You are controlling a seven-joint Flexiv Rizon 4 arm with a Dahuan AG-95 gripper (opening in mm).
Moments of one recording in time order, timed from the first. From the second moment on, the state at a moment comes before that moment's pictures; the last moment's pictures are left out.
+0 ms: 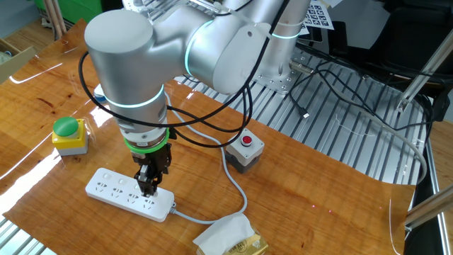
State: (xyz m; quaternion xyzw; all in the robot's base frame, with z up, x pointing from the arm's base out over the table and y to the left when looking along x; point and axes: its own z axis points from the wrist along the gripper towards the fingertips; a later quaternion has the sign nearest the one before) arm 0.628 -0.035 0.028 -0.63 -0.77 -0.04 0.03
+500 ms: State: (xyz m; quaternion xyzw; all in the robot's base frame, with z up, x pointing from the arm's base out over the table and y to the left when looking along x) arm 0.625 -0.037 0.027 -0.63 -0.77 -0.04 0.03
